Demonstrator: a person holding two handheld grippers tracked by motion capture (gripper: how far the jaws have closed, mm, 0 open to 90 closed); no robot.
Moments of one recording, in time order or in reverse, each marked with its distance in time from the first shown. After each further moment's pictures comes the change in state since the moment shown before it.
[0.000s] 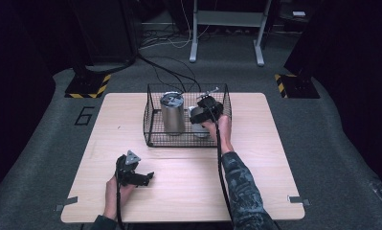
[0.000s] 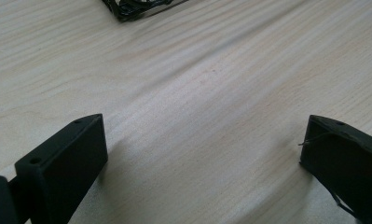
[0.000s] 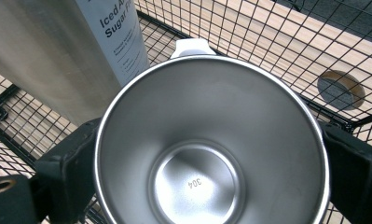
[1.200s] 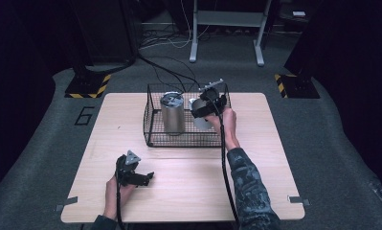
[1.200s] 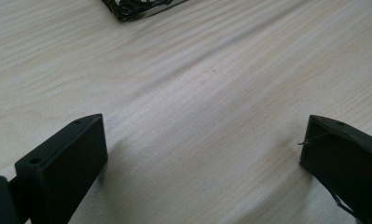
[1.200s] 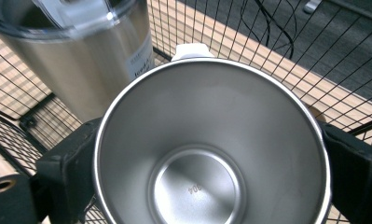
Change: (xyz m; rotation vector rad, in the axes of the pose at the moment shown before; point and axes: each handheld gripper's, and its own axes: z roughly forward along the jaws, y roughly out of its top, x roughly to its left) left arm 0.000 0.000 0.000 -0.006 -0.002 -0.008; right arm 0.001 0.019 -0.043 -0.073 0.004 -0.067
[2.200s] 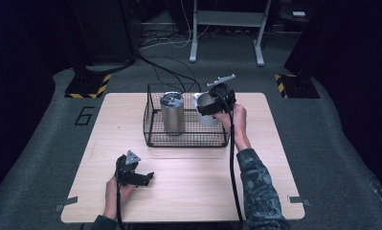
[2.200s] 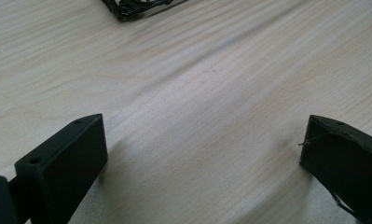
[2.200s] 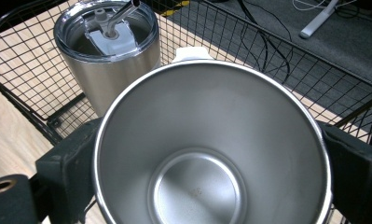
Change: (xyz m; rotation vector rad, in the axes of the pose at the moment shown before) left arm 0.000 0.000 -0.001 0.011 -0.010 -0.004; right arm -0.007 0.003 -0.052 -0.069 0.020 -0.040
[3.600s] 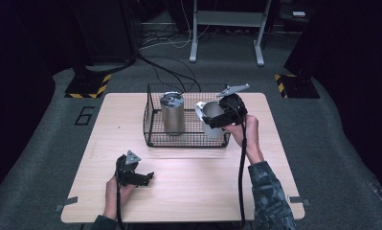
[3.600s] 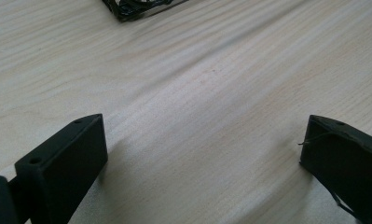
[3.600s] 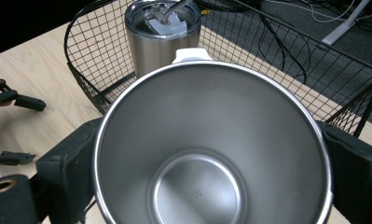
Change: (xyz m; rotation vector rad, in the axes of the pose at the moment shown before) left arm 0.001 0.000 0.000 -0.002 0.005 0.009; right arm 0.016 -0.027 -0.056 -0.042 0.078 -0.040
